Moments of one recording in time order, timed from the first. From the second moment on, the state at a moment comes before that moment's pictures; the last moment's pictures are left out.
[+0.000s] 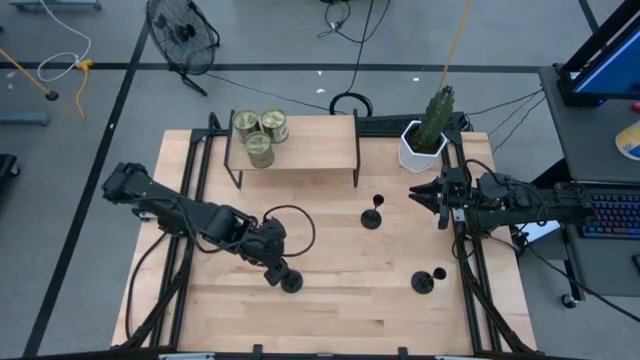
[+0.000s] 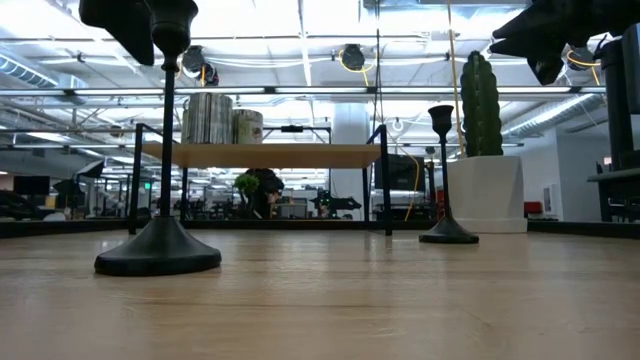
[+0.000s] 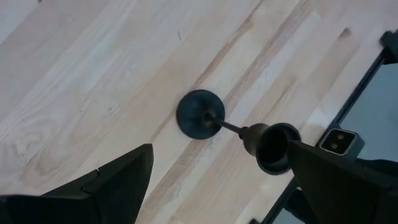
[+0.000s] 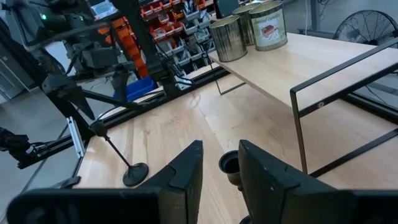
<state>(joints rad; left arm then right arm) -0.39 1.53 1.37 -0.99 -0.04 -1.12 0.04 0.33 0.51 -0.37 0.21 0.43</state>
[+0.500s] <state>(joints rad) -0.39 1.61 1.37 -0.99 0.03 -1.07 0.04 0.33 0.51 -0.37 0.21 0.43</state>
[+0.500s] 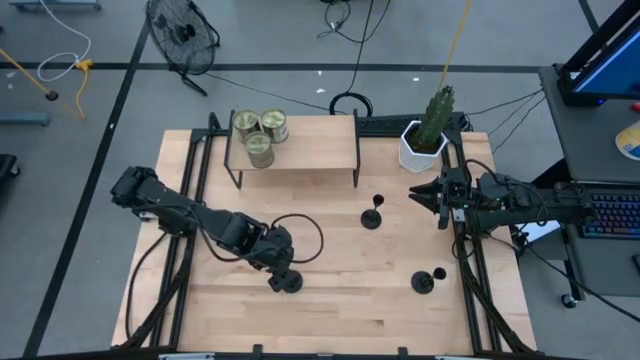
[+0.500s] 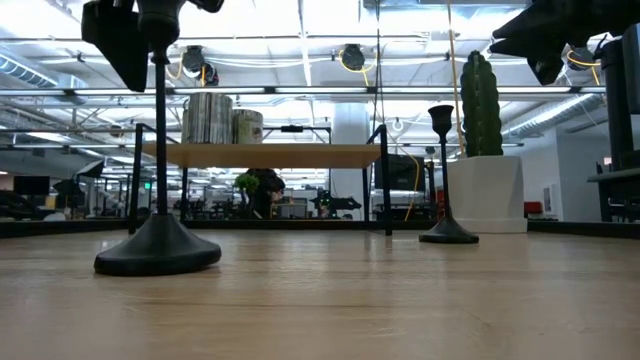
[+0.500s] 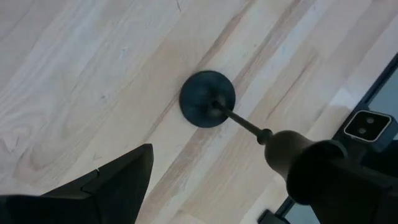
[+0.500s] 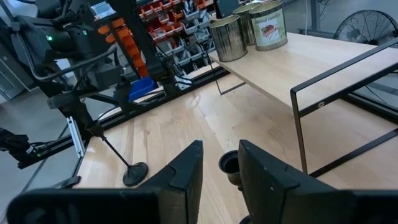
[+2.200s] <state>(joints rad) -0.15 1.61 1.80 -1.09 -0.06 -0.72 0.04 0.33 0.51 -0.37 0.21 0.43</state>
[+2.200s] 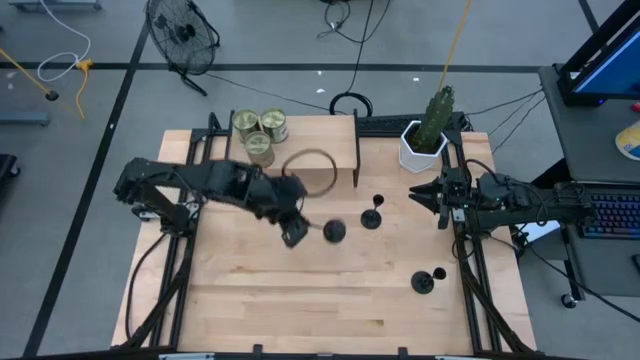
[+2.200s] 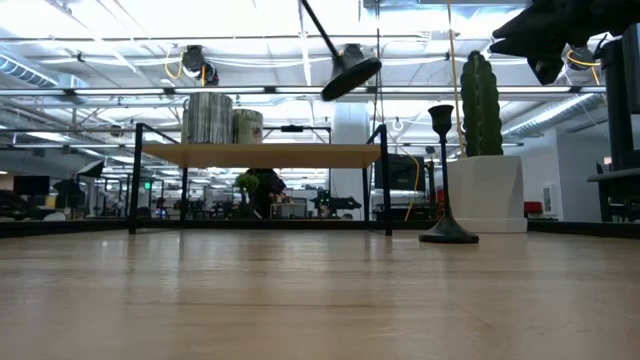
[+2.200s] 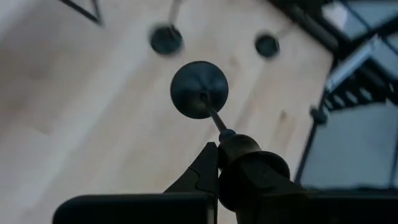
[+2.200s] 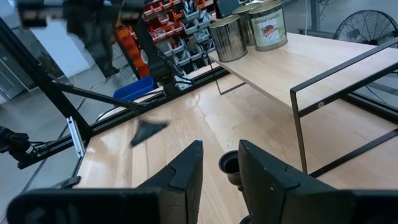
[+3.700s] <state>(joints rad) 0.53 1.87 2.35 -1.34 -0.02 -0.48 0.04 0.33 0.51 -0.38 0.21 0.41</state>
